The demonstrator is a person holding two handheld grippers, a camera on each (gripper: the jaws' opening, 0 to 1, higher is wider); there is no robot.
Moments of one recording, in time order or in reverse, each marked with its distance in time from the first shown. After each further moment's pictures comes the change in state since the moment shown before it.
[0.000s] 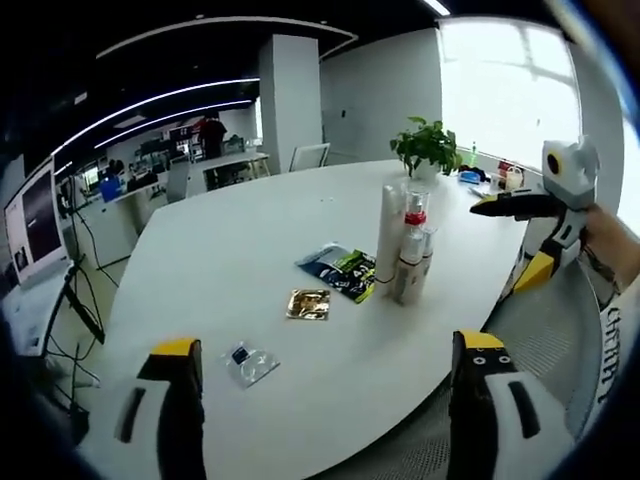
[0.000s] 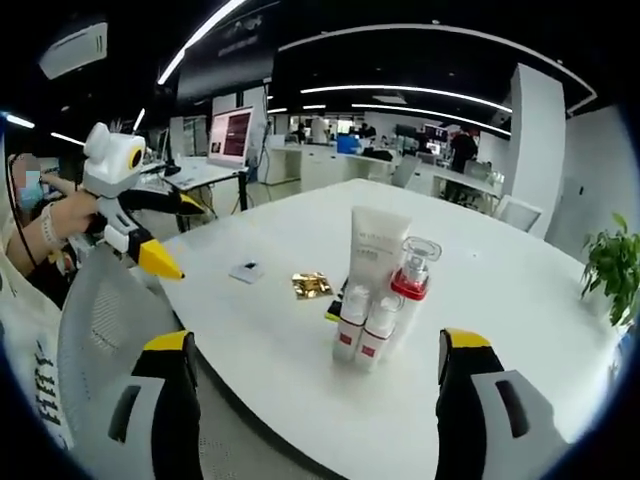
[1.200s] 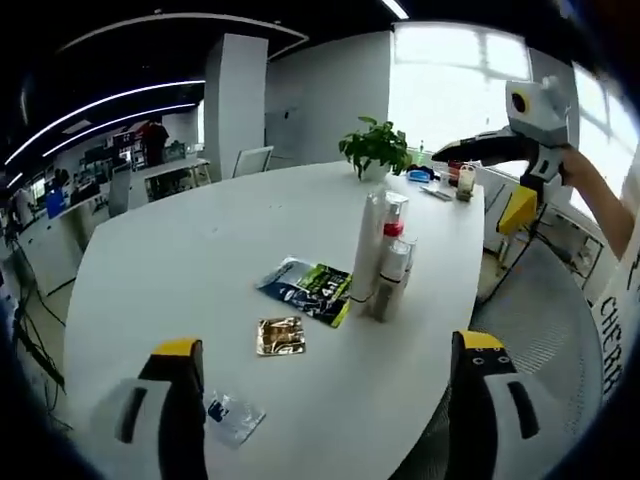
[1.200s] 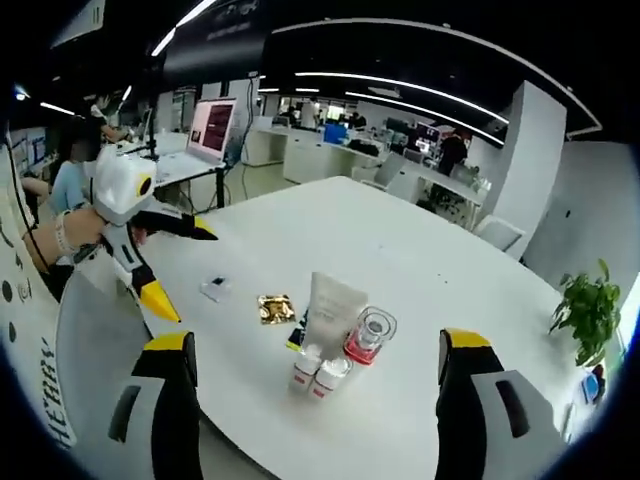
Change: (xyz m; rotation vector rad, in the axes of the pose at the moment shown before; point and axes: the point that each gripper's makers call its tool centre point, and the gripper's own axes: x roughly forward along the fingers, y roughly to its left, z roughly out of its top) left arm 0.062 -0.014 0.033 0.065 -0.011 -0.304; right arm 0.002 -0.047 0.080 -0.098 0.082 -0.080
